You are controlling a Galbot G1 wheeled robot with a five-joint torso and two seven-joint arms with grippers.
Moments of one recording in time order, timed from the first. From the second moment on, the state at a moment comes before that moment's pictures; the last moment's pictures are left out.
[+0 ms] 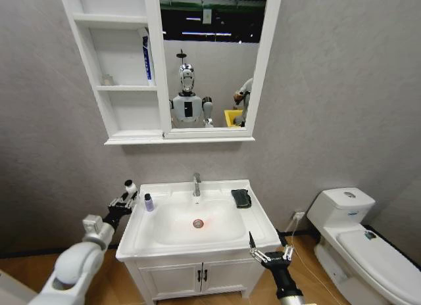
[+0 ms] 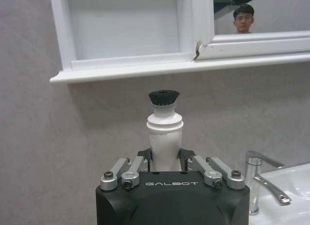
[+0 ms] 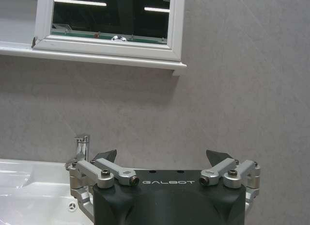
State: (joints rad) left arm 1.10 -0.80 -0.70 -2.09 -0.76 0.47 -0.04; right arm -1.70 1.41 0.53 2.14 0.05 0.28 0.06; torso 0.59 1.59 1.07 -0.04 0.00
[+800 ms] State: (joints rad) left arm -0.08 -0.59 0.00 -1.61 -1.22 0.74 -0.23; right arm -1.67 1.42 0.53 2.09 0.05 0.28 0.06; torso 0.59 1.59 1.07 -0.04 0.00
